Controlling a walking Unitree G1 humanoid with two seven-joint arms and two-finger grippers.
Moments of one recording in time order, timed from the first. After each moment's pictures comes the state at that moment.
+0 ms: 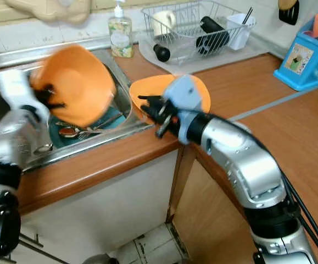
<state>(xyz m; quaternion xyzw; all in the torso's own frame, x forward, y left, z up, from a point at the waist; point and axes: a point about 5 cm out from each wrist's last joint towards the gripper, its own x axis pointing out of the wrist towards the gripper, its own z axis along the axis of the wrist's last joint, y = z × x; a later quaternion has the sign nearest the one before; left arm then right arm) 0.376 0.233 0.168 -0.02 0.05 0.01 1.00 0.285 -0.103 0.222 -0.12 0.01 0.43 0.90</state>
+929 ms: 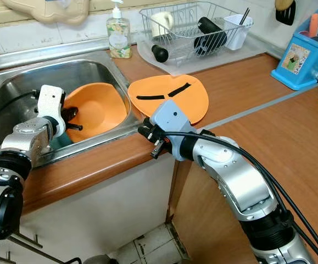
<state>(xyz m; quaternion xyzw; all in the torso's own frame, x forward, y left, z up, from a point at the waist) 0.382 0.224 0.133 0.07 0.18 -0.06 0.98 0.277 -0.097 0.195 -0.17 0.05 0.43 0.88</state>
